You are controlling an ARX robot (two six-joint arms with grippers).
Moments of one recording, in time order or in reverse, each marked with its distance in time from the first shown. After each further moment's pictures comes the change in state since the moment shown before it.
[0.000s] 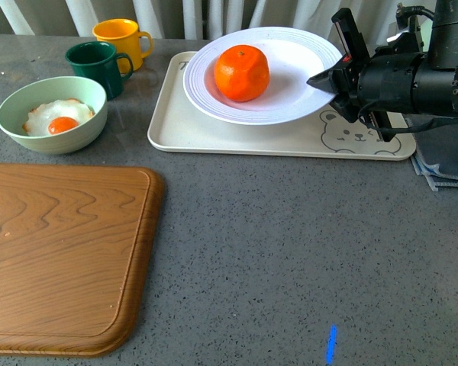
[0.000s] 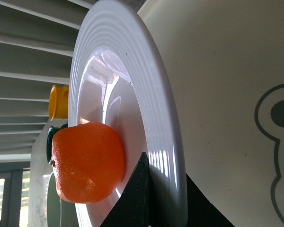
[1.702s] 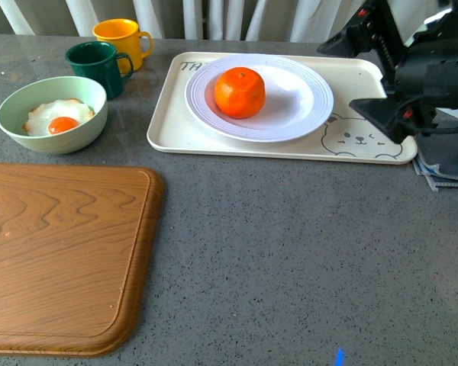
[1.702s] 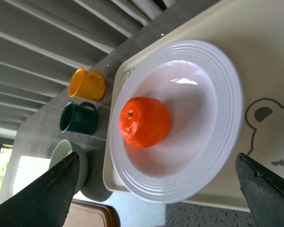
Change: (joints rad) left arm 0.000 0.000 0.000 0.000 0.000 0.000; right arm -0.030 -0.421 -0.330 -0.019 -0.015 -0.281
